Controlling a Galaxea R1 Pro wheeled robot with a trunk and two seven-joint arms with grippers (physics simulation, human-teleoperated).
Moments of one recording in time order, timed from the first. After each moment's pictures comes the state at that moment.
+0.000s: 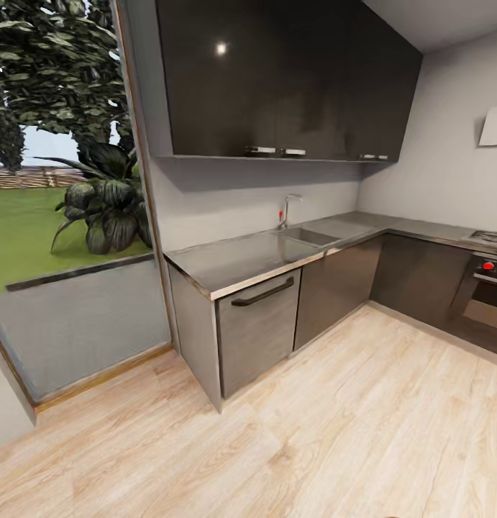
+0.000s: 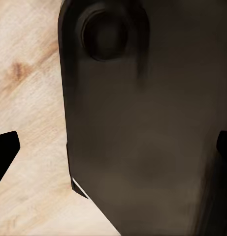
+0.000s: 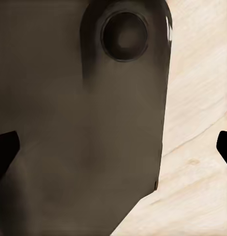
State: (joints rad) left arm 0.00 0.00 0.00 0.00 0.00 0.00 0.00; right arm 0.00 0.00 0.00 0.00 0.00 0.00 0.00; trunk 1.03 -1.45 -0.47
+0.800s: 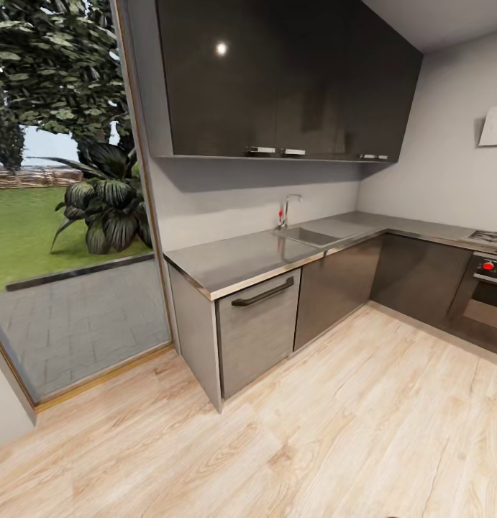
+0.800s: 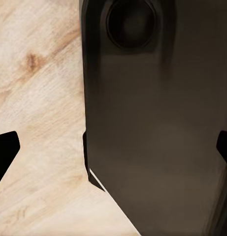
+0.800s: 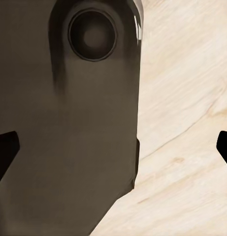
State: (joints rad) left arm 0.01 0.02 0.01 0.00 0.00 0.01 0.02; right arm 0.00 -0.03 0.00 0.00 0.00 0.00 -0.02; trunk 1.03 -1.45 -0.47
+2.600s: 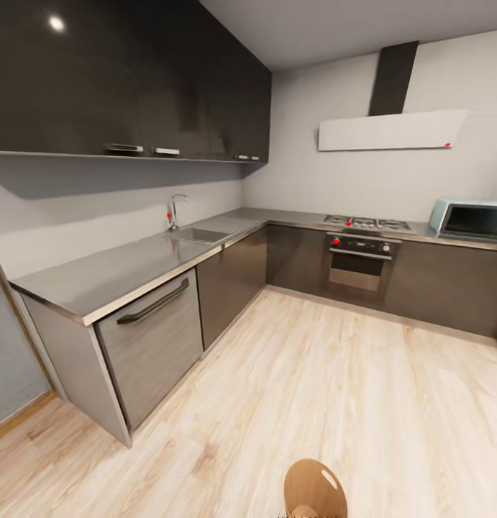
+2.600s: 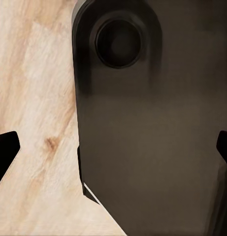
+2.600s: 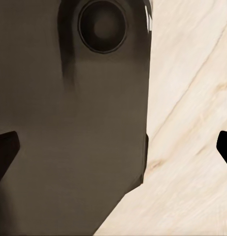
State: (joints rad) left arm 0.01 0.01 0.00 -0.01 -0.01 -0.01 0.01; right arm 0.00 -0.03 0.00 0.01 0.00 0.01 0.00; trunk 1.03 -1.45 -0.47
